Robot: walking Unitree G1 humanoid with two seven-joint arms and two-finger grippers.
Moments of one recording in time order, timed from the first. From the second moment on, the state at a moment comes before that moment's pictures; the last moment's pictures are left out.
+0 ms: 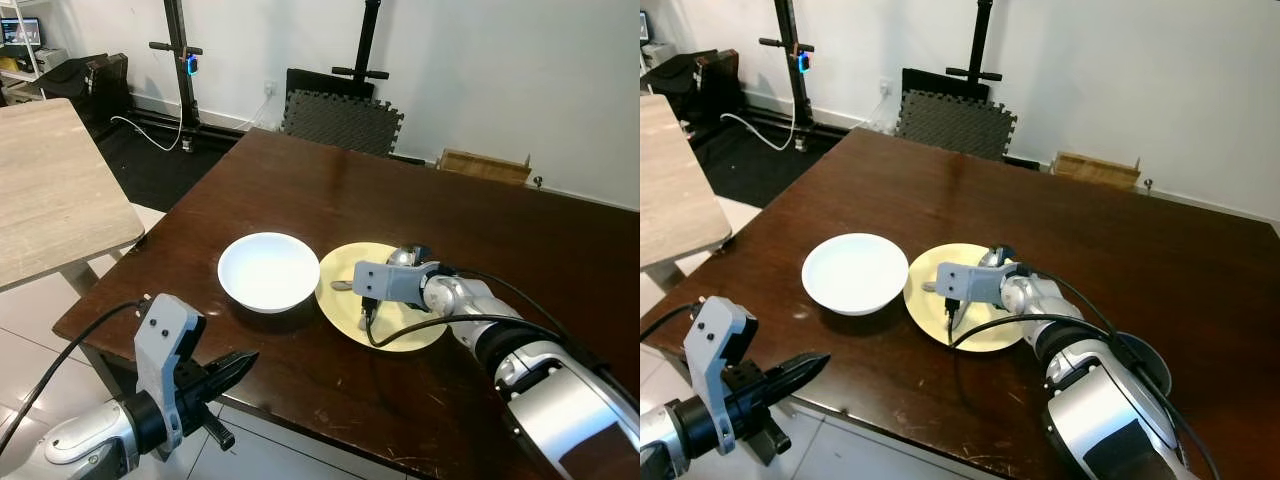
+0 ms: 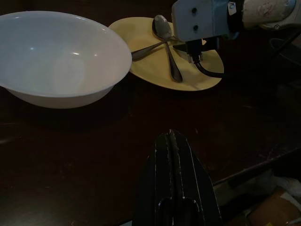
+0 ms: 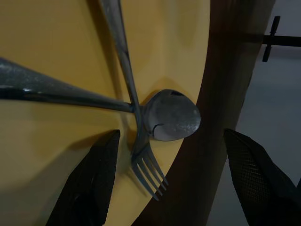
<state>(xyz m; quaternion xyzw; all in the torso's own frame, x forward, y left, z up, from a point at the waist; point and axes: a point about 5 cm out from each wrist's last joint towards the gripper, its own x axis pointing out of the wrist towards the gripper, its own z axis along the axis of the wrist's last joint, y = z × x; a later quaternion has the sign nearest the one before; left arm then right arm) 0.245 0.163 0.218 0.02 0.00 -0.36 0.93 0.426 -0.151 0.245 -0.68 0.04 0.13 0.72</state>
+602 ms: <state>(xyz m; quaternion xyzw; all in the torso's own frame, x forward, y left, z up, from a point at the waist) 0.233 0.167 0.214 0.01 0.02 -0.35 0.94 0.426 -0.144 0.236 -0.66 0.02 0.10 0.74</state>
